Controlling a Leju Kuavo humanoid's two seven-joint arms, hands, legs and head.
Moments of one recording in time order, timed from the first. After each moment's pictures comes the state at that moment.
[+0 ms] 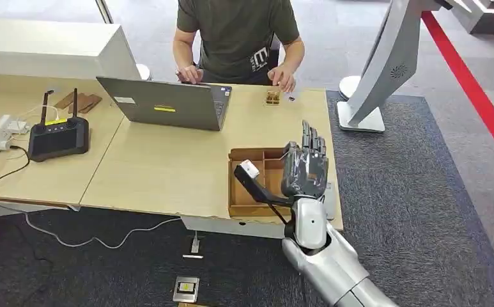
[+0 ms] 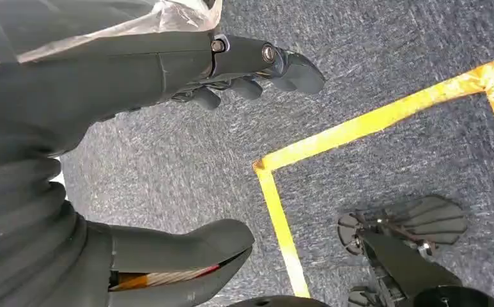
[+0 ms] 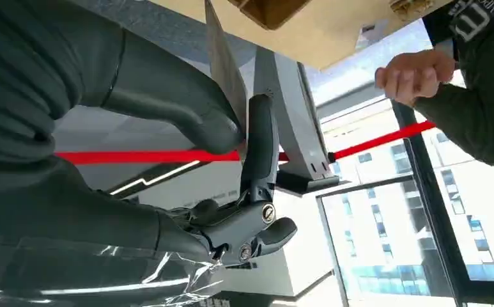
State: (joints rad) left arm -0.16 -0.08 1.23 -0.09 -1.55 0.04 -0.13; right arm -0.61 0.08 0.79 -1.00 1.06 -0.47 0.60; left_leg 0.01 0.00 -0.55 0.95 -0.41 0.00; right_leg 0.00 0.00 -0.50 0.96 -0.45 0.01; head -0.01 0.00
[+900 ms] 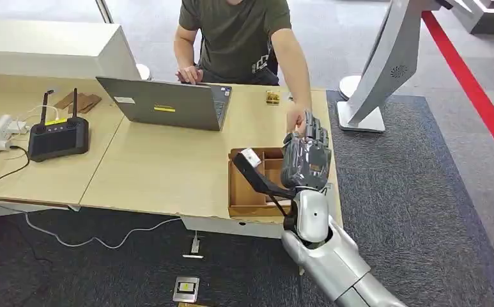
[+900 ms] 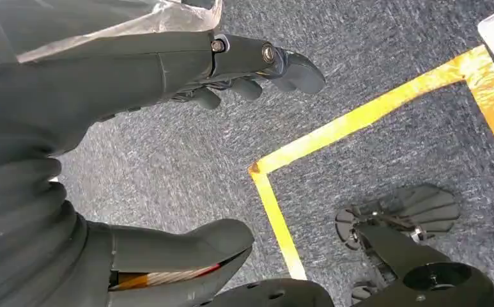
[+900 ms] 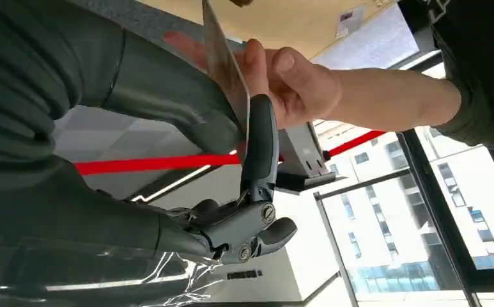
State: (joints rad) left arm -0.18 -0.09 1.15 -0.09 -1.55 0.03 -0.12; right arm -0.63 0.08 0.79 -1.06 1.01 -0.47 0.61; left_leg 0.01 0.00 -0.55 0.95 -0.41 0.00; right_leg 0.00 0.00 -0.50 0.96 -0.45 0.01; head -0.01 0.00
